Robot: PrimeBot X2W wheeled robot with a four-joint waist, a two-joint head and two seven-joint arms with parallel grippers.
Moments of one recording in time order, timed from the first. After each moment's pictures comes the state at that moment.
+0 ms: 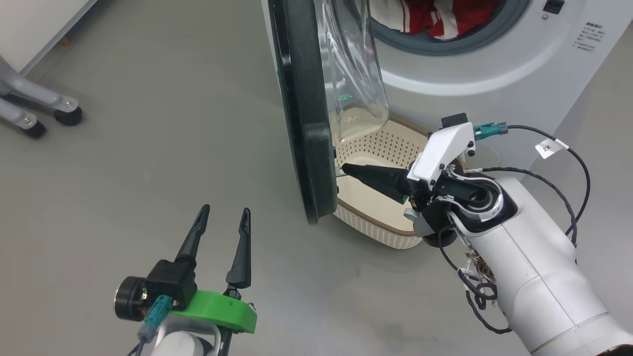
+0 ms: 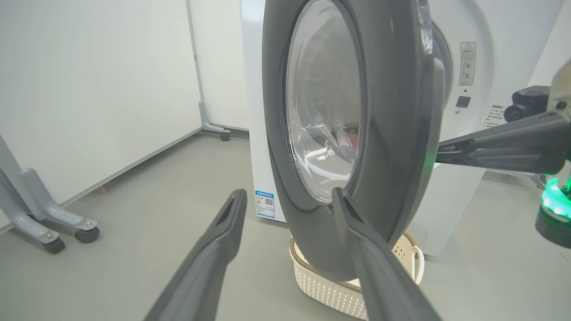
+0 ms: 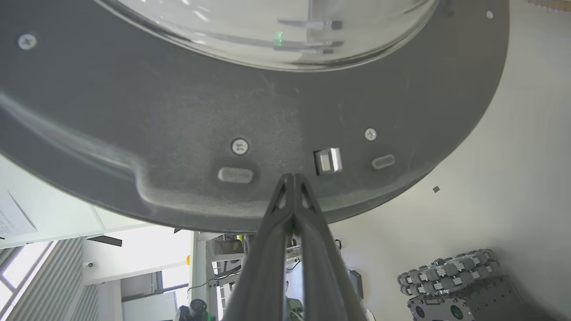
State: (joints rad) left arm -0.12 0.04 -0.39 0.12 -0.38 0.12 -0.25; right arm -0.66 -0.07 0.48 0.55 1.71 -0.02 0.69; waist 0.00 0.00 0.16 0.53
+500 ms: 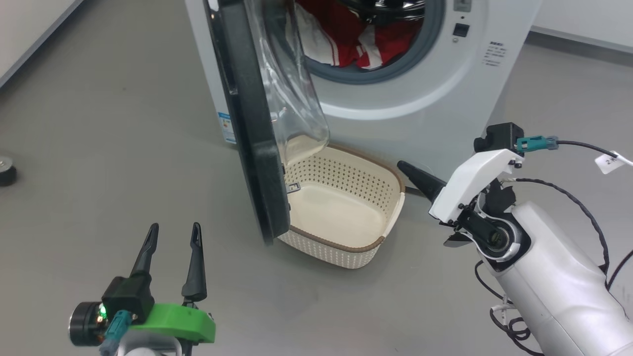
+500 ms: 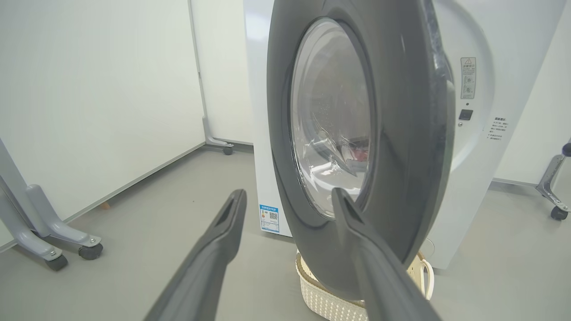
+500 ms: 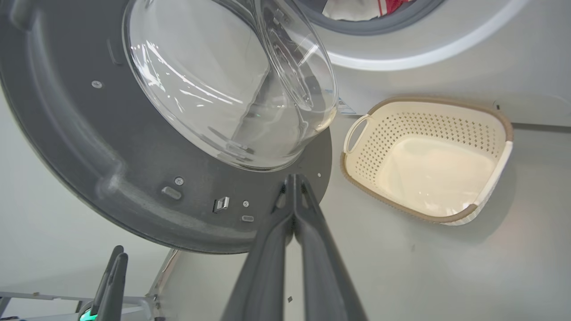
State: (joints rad) left arm -0.06 0.06 -0.24 0.15 -0.34 0.12 -0.25; right arm -0.55 -0.20 0.56 0.47 1.33 0.11 0.36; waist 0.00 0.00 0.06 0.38
